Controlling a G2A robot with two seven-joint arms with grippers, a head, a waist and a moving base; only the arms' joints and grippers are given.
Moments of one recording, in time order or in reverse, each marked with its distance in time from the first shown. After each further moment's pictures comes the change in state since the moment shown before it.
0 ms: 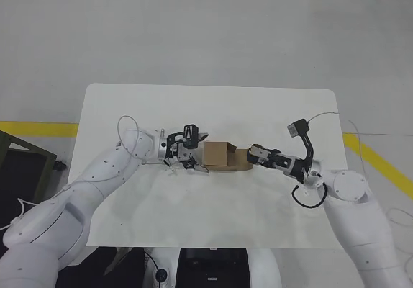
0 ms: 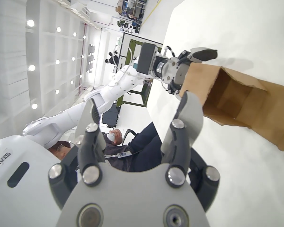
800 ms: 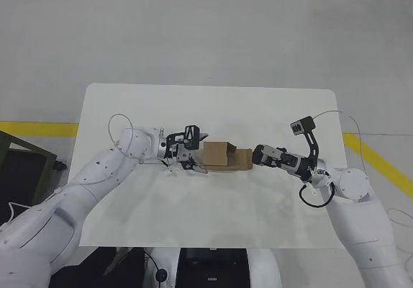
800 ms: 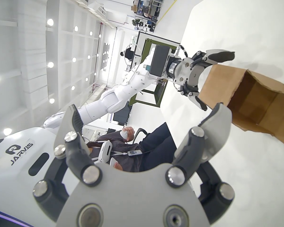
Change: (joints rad) left arm 0.024 0.051 -0.032 -0.131 -0.040 -0.028 -0.144; right arm 0.016 -0.006 0.021 0.012 0.176 -0.027 0.103
